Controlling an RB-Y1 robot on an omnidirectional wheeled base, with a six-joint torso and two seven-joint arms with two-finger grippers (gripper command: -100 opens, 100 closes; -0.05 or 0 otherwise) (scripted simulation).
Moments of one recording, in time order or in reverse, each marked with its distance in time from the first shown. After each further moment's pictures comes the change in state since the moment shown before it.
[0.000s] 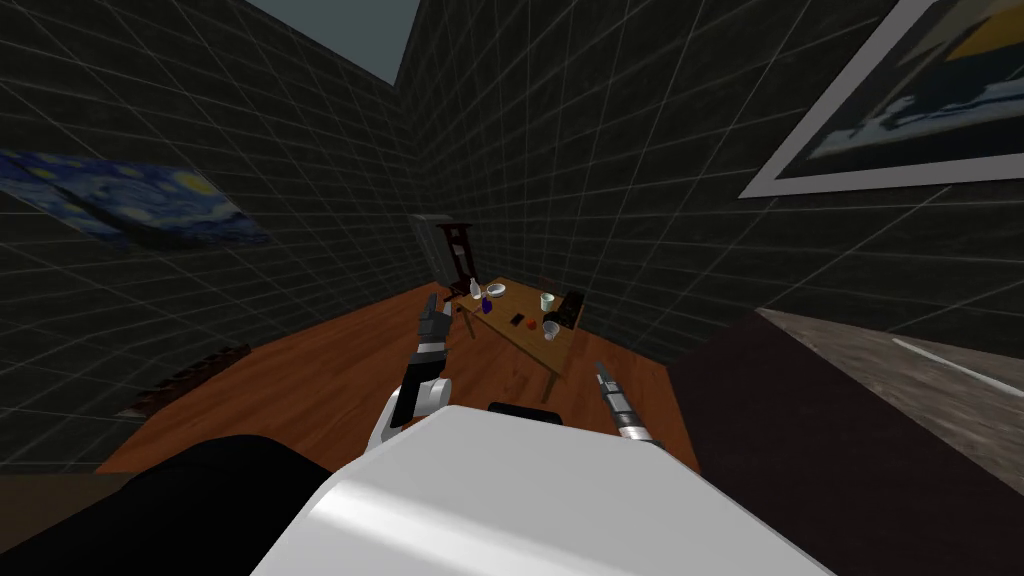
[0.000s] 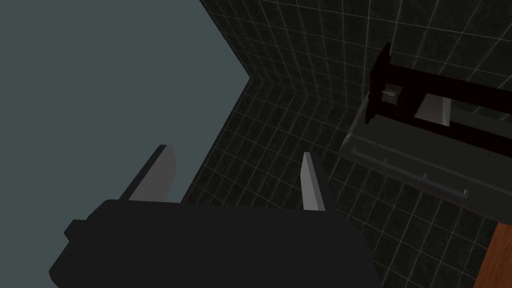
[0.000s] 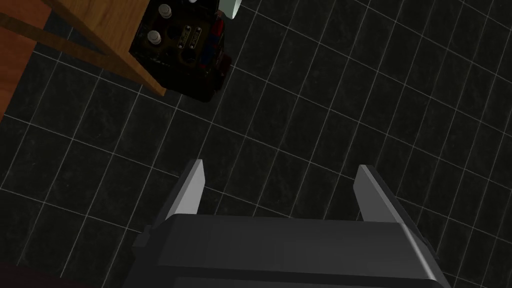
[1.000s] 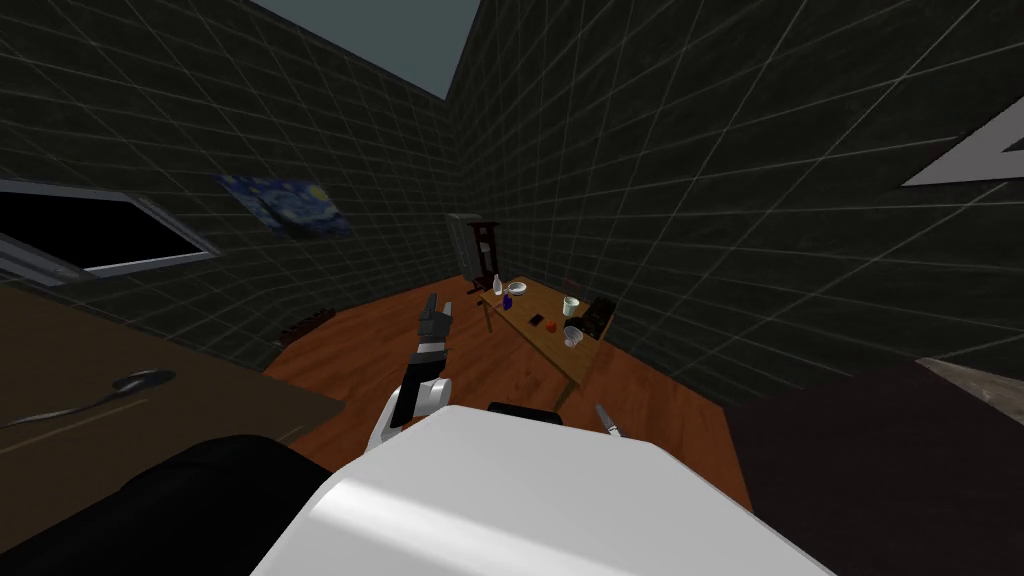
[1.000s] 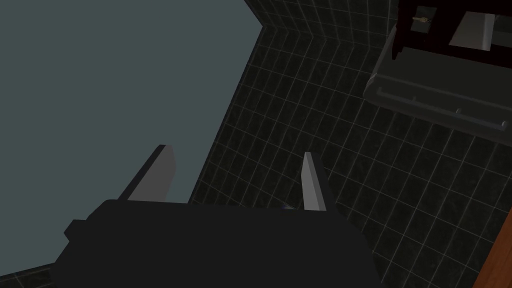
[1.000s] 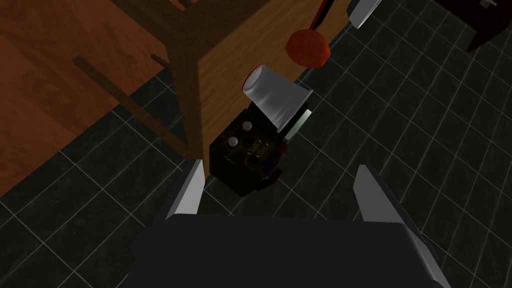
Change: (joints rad) left arm 0.000 0.000 0.000 0.000 0.000 0.000 0.000; right arm 0.066 -0.100 0.012 0.261 0.168 -0.042 0.003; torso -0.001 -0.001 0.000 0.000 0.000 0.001
